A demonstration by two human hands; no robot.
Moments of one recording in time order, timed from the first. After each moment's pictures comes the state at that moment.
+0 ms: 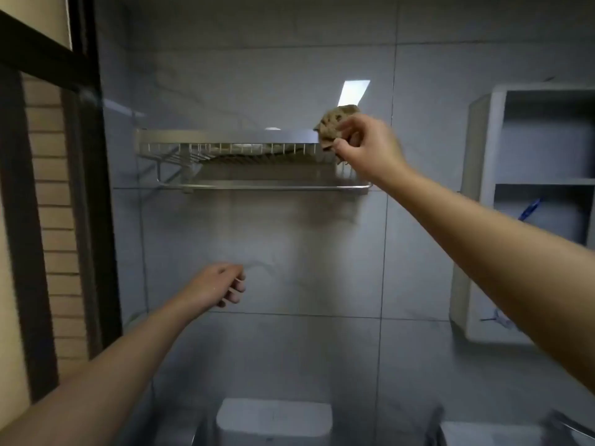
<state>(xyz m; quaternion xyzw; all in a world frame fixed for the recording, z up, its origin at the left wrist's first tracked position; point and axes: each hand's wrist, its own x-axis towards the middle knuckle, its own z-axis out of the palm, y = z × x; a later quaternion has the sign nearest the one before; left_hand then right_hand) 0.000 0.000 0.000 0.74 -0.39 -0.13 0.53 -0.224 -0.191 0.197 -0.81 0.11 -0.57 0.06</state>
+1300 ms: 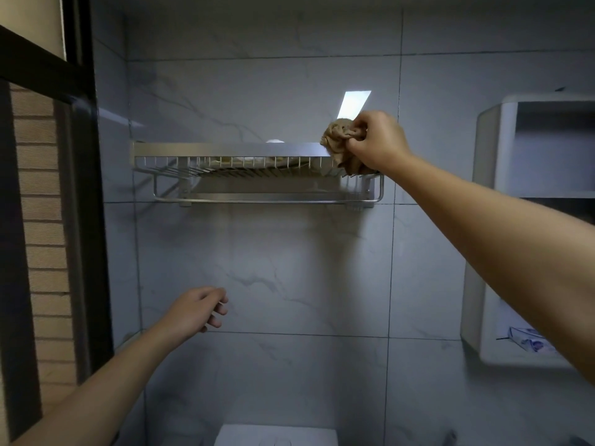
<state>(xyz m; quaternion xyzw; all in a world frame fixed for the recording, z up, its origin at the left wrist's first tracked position) 0.045 0.008 -0.010 0.76 -0.37 -0.09 0.53 -0.190 -0.246 0.251 -0.80 0.22 -0.56 -0.05</state>
